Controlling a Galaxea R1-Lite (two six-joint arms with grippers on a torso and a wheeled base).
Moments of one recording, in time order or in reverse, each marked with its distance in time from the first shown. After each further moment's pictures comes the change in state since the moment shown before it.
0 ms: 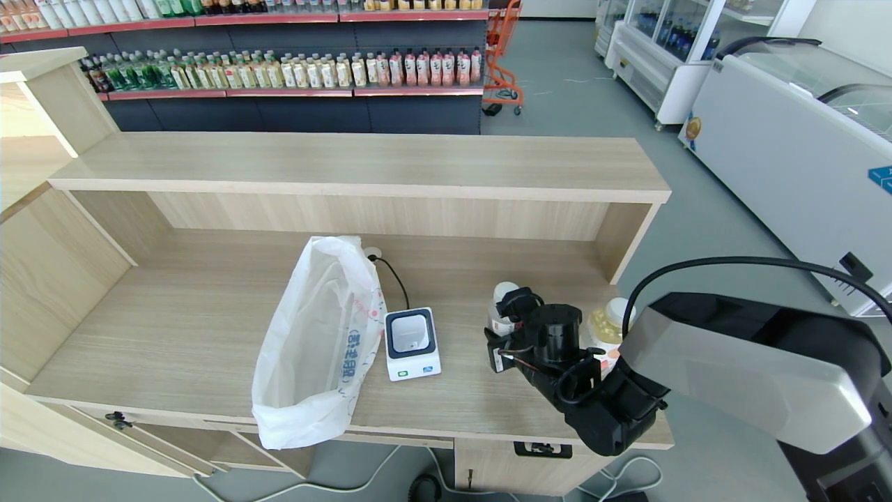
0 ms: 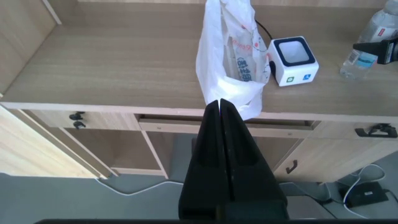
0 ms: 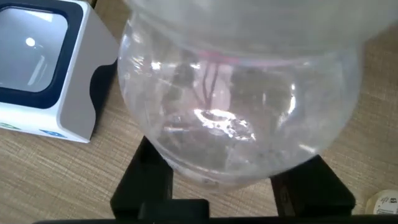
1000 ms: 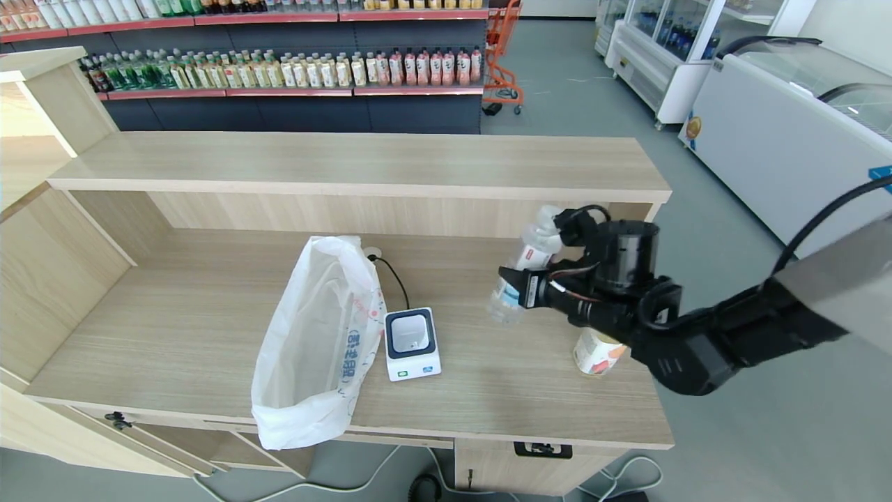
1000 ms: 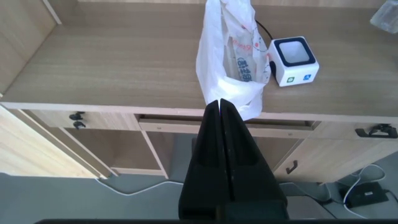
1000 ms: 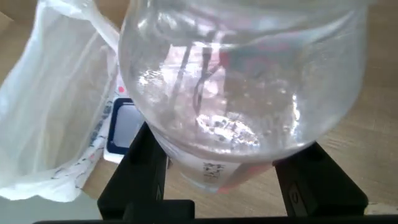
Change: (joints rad) left arm 0.000 0.000 0.000 0.000 0.000 0.000; right arm -0.072 -0.404 0.018 0.293 0.250 0.266
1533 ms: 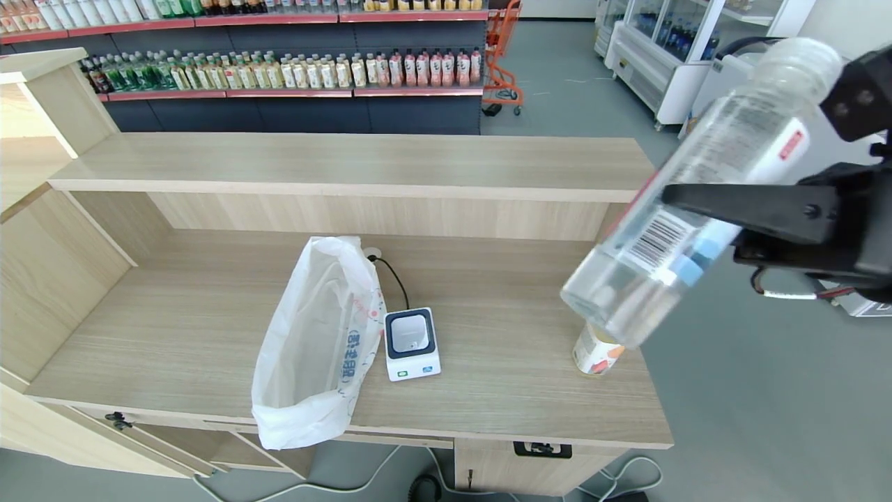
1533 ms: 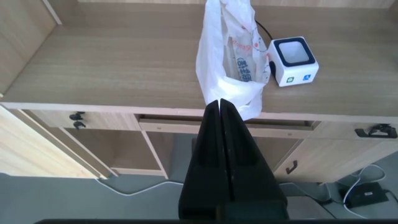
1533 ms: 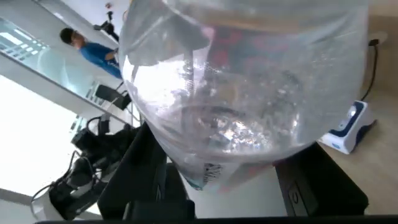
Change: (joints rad) left arm 0.000 0.000 0.000 0.000 0.000 0.000; right arm -0.154 -0.721 0.200 0.238 0.892 0.330
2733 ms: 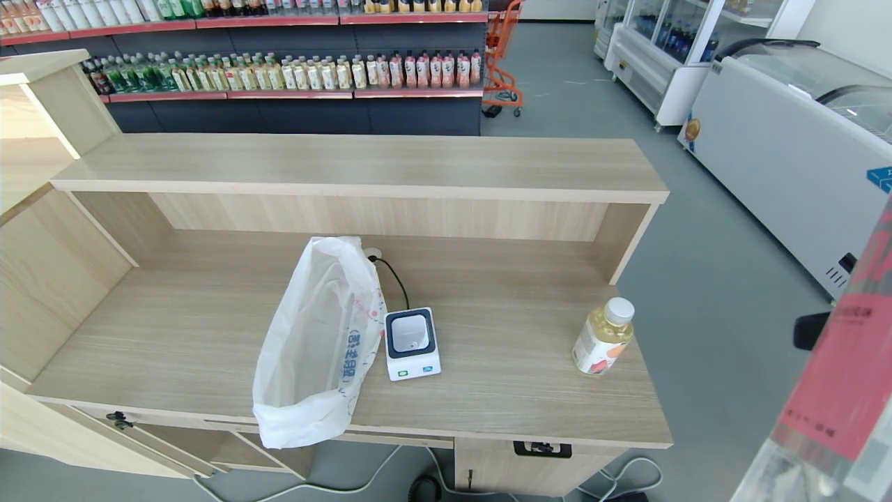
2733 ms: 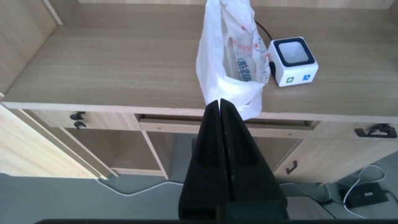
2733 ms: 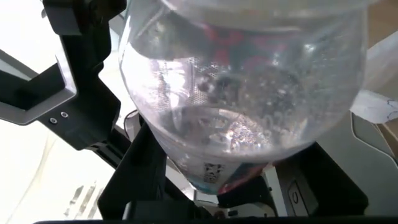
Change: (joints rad) left arm 0.000 0.000 0.000 0.000 0.000 0.000; right arm 0.093 -0.244 0.140 0.040 0.221 0.065
